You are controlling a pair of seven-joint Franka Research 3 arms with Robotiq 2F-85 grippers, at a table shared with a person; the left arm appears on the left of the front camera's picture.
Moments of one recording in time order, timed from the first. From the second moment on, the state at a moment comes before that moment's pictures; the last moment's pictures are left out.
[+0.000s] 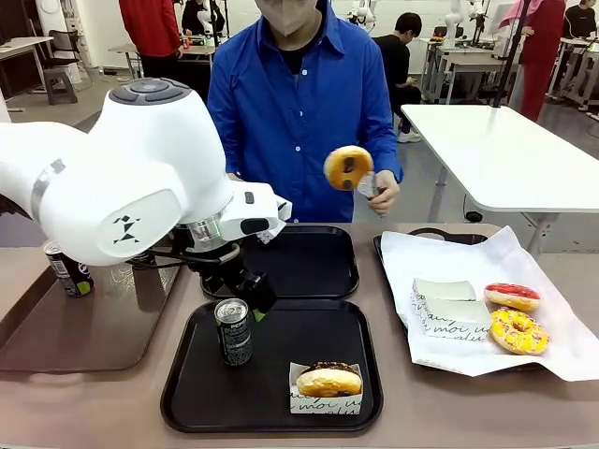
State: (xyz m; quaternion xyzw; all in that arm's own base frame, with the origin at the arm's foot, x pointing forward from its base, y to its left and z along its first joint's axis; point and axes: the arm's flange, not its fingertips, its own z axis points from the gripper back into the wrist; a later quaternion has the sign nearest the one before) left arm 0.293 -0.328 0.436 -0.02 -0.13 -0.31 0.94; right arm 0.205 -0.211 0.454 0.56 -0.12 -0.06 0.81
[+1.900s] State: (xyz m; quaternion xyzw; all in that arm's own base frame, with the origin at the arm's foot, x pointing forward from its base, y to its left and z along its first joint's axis) left arm 0.398 0.019 0.496 -0.09 -0.09 0.06 0.99; right arm 0.205 -0.211 0.453 0.56 -0.12 -0.06 0.81
